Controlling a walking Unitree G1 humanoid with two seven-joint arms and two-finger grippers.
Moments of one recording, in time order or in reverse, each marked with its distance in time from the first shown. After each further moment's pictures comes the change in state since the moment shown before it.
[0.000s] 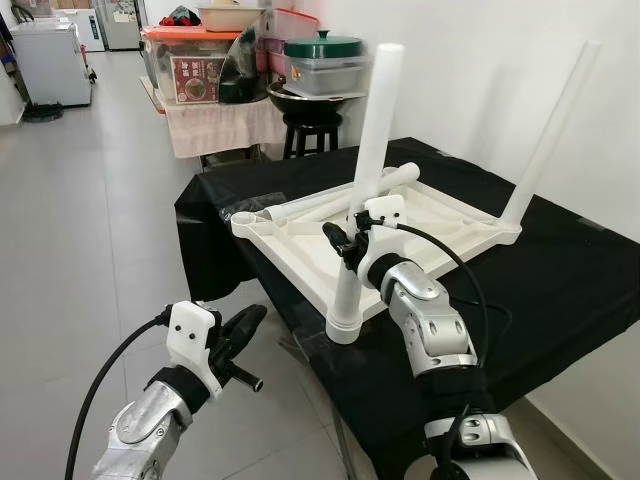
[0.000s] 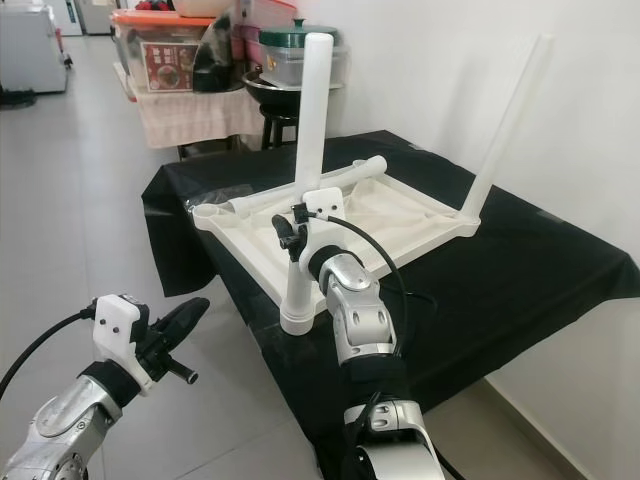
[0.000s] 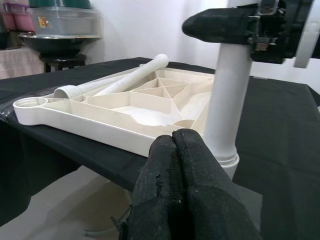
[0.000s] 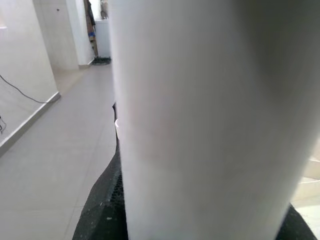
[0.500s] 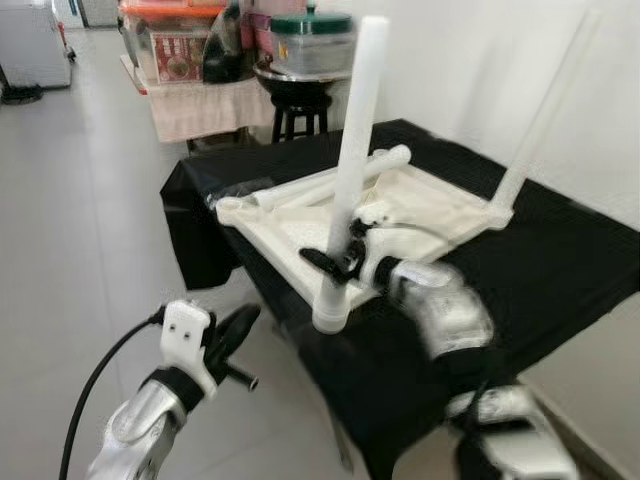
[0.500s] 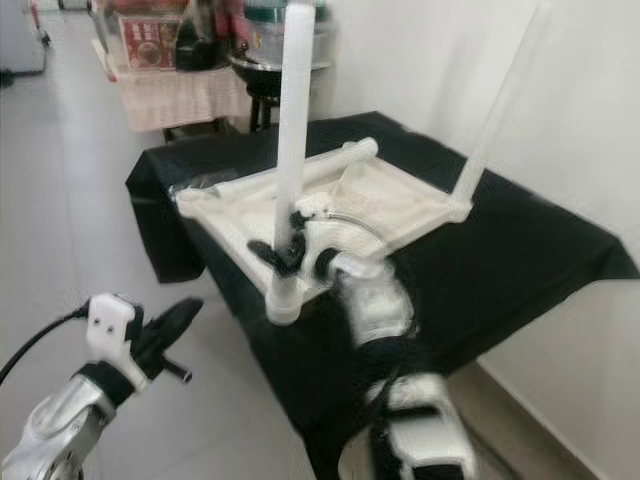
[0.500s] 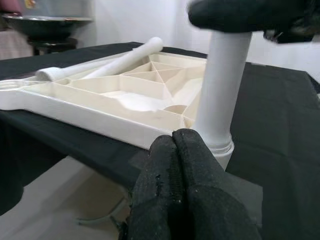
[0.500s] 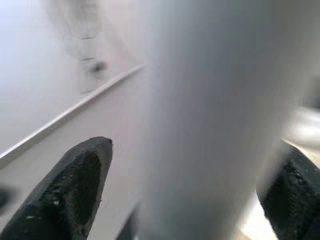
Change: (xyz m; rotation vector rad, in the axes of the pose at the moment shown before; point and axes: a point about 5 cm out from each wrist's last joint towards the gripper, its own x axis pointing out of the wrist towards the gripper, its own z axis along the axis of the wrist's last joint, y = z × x) left arm 0.000 0.000 0.001 0.003 -0.007 0.007; right arm -0.003 -0.006 0.034 -0.167 0.007 0.591
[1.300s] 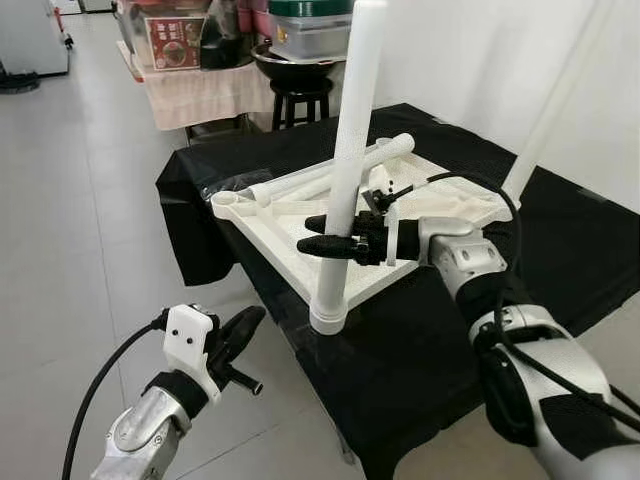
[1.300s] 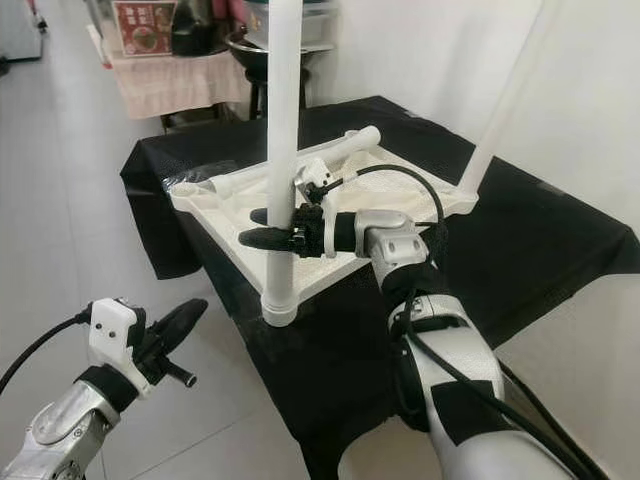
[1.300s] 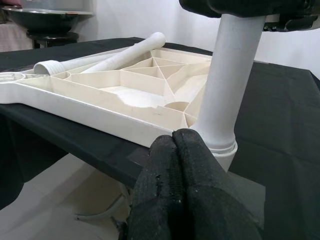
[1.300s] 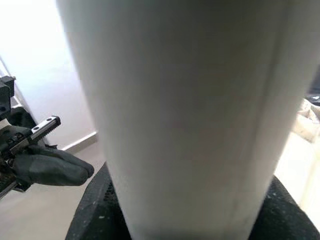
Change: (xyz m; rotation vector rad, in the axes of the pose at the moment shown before) left arm -0.005 -0.005 0.001 -0.003 -0.005 -0.005; right arm -0.005 -0.023 0.007 0.038 -0.001 0.333
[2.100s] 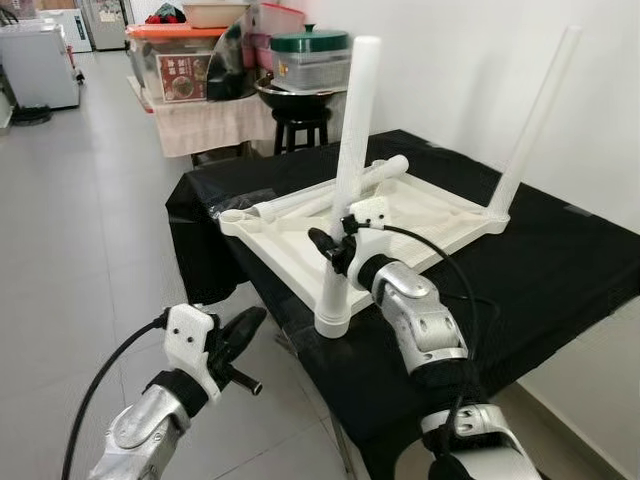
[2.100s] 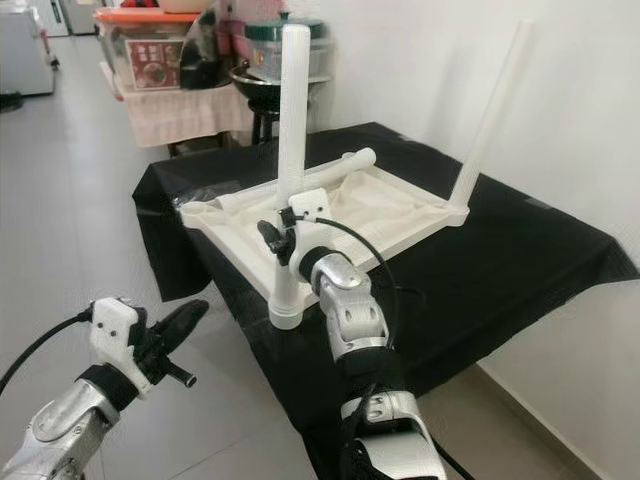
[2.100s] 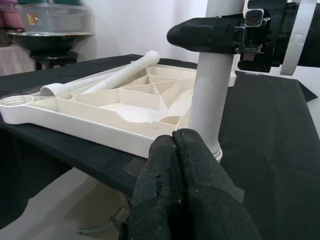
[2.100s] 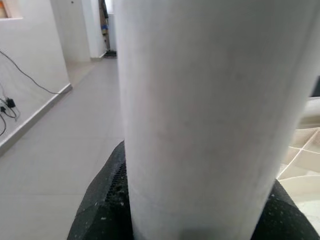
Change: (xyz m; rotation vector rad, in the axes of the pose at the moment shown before) left arm 0.001 0.003 -0.002 -0.012 0.002 0.008; right arm 0.031 0.026 -0.040 0.085 -0.018 -0.827
